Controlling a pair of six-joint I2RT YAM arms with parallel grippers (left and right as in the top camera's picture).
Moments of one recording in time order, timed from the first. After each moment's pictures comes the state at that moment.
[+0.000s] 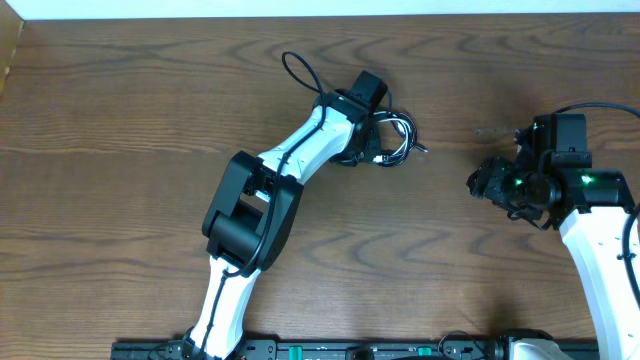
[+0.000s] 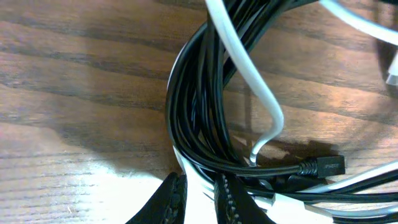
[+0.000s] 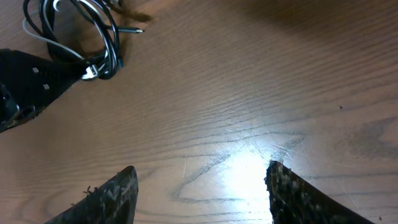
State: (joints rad) left arm -0.56 2.24 1.70 -0.78 0.10 -0.64; right arm 0.00 1.27 1.03 -0.96 -0.20 0.44
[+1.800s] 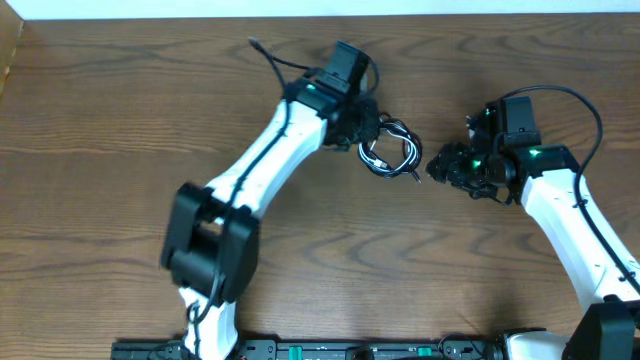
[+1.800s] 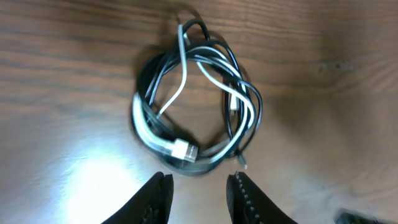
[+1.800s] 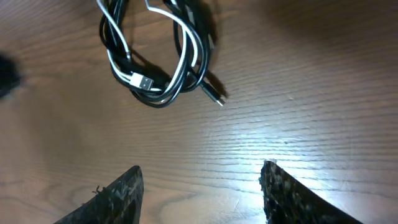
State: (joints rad) left arm -0.52 2.01 1.66 -0.76 0.28 -0.63; right arm 0.13 1.48 1.03 -0.72 -0.32 0.49
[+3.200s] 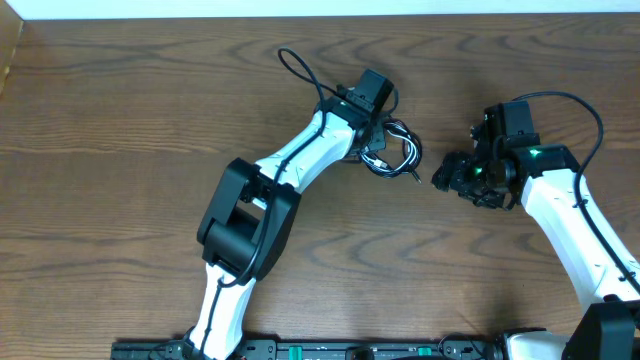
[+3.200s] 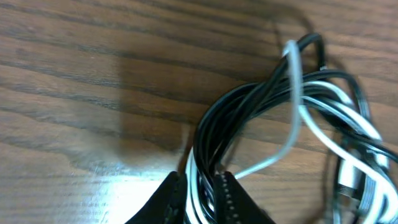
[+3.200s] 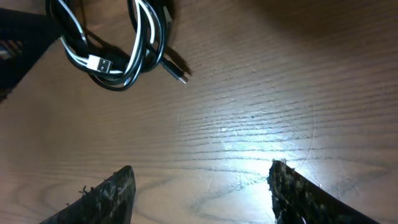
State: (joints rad) left arm -0.58 2.20 1.64 -0.65 -0.01 -0.70; right arm 0.13 1.48 1.03 -0.83 -0.25 0.48
